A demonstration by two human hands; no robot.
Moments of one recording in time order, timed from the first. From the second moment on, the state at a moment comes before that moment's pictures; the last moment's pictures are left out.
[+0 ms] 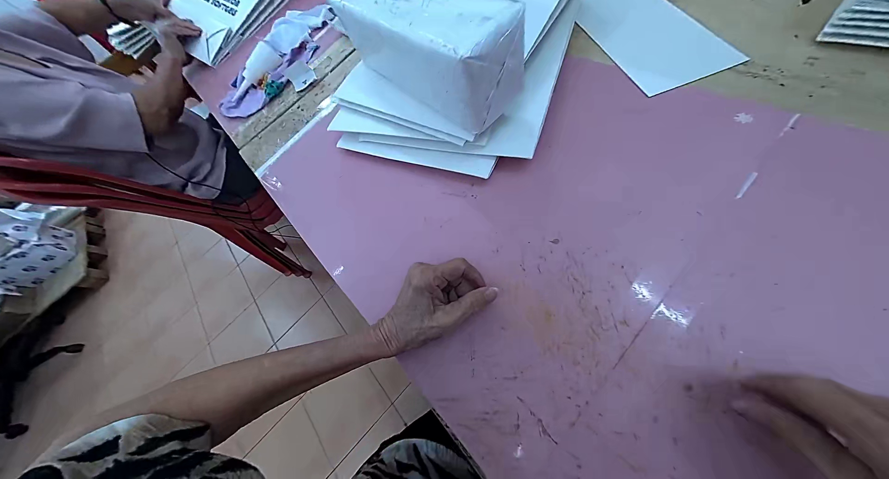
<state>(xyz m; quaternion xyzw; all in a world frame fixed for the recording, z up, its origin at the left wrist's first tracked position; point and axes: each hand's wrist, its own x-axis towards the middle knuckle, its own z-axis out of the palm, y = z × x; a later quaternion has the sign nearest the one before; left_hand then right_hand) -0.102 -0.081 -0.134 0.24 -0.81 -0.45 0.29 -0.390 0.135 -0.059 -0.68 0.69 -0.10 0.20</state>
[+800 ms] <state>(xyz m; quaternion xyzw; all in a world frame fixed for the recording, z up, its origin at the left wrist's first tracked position) -0.085 -0.218 -0.142 0.26 -0.87 -0.08 0.42 -0.278 -0.152 -0.004 -0.73 0.64 -0.13 -0.19</state>
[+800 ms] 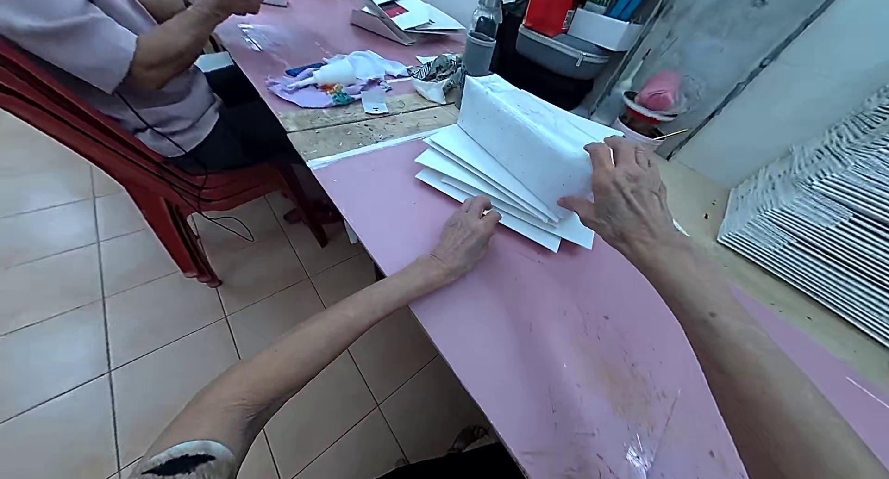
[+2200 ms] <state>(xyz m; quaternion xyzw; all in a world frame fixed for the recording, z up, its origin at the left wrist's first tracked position) -0.111 -0.268 -0.139 0.22 -0.90 0.19 0.33 -0.259 -0.216 0.006 -0.62 0.78 0.04 -0.12</state>
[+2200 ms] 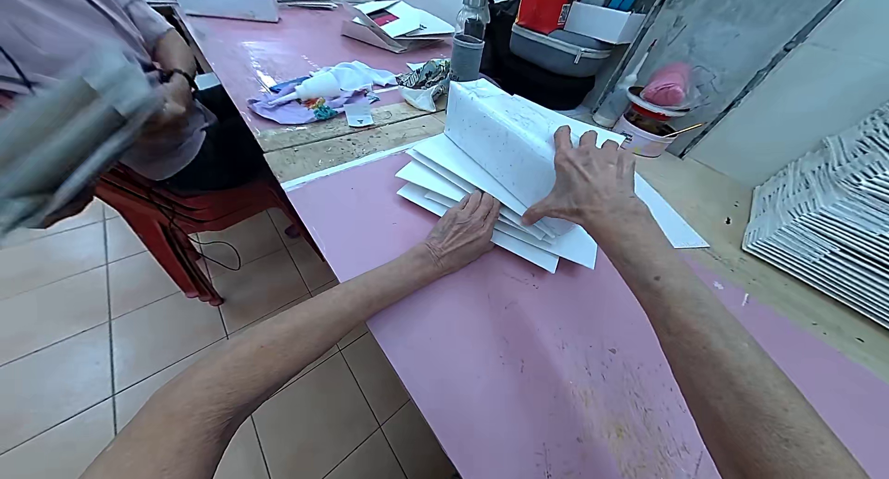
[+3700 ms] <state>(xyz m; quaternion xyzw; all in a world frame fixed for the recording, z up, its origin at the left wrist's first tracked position) -0.027 -0.035 -0.144 0.15 -0.92 0.22 0.30 -0.220 0.034 -0.032 -0.72 0.65 -0.10 -0.25</state>
